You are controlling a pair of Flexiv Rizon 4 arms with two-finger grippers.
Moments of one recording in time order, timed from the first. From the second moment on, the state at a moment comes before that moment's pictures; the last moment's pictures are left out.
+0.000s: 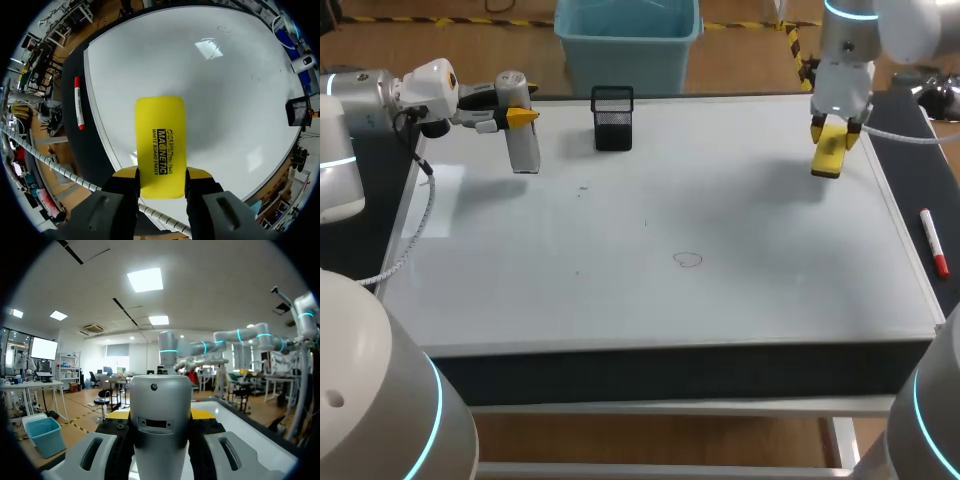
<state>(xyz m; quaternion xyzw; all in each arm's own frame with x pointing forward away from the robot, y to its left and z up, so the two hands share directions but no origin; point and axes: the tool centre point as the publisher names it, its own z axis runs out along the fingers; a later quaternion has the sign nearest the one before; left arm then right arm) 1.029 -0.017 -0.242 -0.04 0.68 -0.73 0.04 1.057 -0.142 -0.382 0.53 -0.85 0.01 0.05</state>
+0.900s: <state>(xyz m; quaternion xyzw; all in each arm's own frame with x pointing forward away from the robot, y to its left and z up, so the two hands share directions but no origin) 1.015 -0.029 -0.243 -0.02 0.68 -0.73 0.03 1.057 -0.142 -0.379 0.53 -0.85 0.01 0.05</state>
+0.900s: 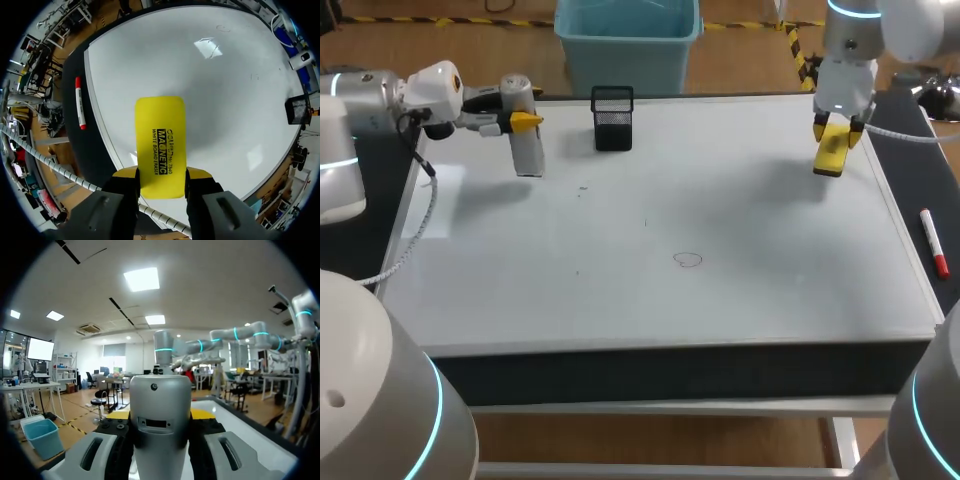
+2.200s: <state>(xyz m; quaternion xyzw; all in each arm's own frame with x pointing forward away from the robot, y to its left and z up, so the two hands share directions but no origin) 0.841 -0.206 -0.236 0.14 0.64 -0.75 -0.11 1.056 -0.142 -0.379 0.53 -0.85 0.01 0.04</state>
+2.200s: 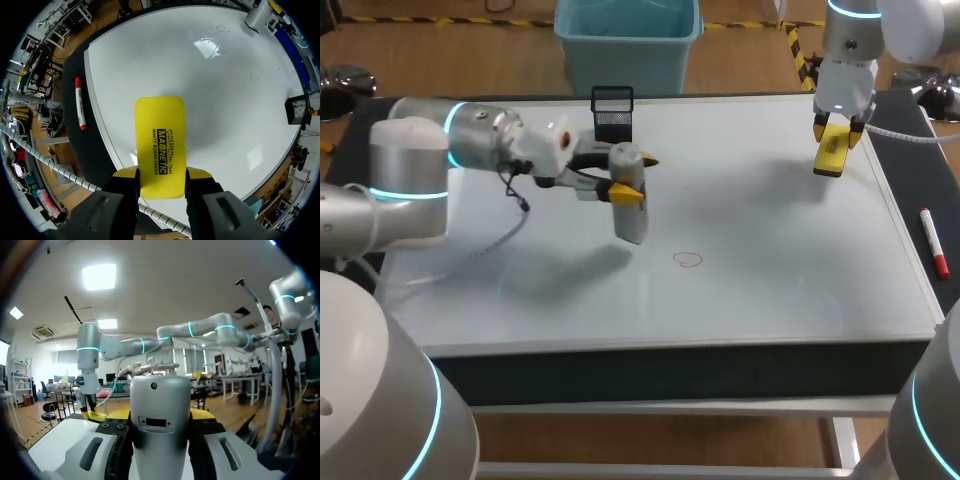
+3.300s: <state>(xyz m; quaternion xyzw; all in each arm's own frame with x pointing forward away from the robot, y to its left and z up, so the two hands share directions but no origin) 0.816 -0.289 -0.263 0.14 0.64 -0.74 -0.16 1.056 -0.142 -0.379 0.53 -0.85 0.01 0.04</state>
